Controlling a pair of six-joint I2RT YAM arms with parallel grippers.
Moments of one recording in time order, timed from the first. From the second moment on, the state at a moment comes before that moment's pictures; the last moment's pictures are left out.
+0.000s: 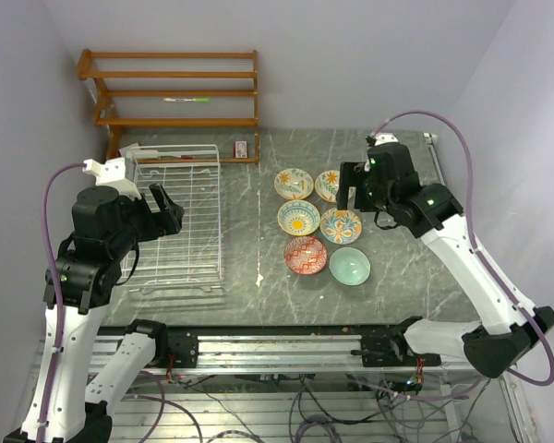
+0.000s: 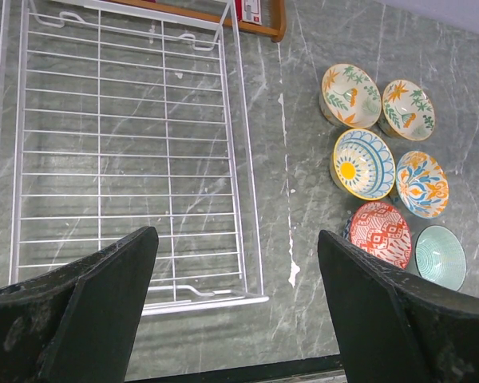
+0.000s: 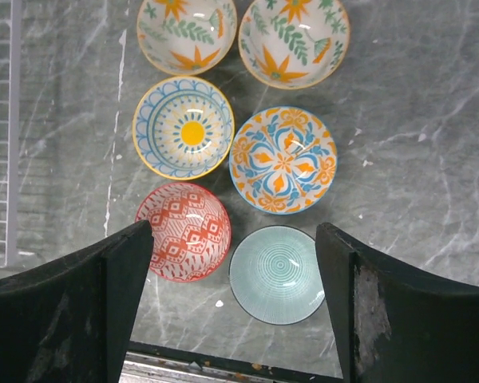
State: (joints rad) left arm -0.17 0.74 1.19 -0.88 0.02 -0.37; right arm 0.54 1.22 1.42 -0.90 0.27 0.36
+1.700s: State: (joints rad) left arm -0.18 0.75 1.26 -1.05 0.06 -0.42; right arm 0.89 1.83 1.30 -0.70 0.21 0.55
